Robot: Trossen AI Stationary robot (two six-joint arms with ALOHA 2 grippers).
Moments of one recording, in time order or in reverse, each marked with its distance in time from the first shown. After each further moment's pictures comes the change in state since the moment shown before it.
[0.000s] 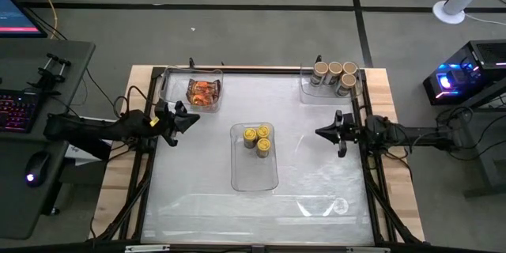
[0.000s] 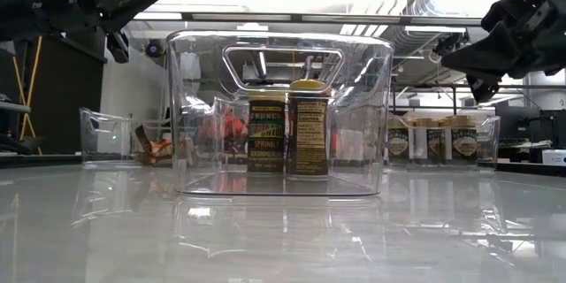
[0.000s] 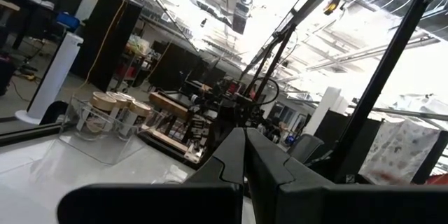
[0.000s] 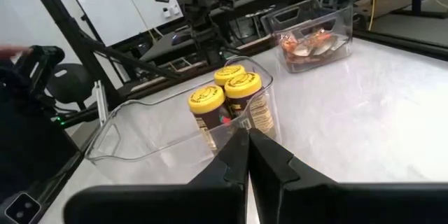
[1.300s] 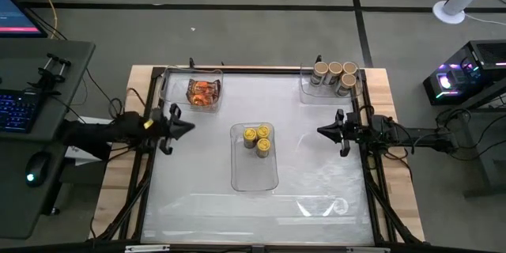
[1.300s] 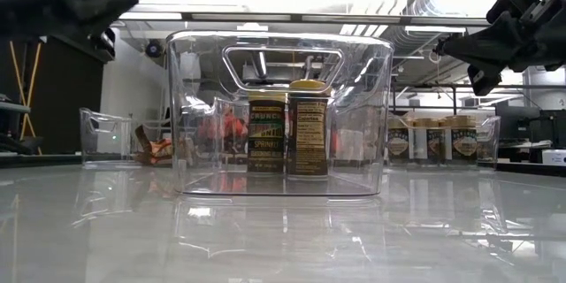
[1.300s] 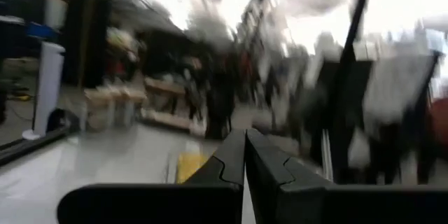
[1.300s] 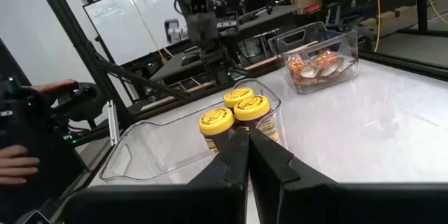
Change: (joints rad) left arm -0.046 -0.386 0.000 -0.462 0.067 0.222; right arm 0.004 -0.072 -0.007 0.019 -0.002 0.003
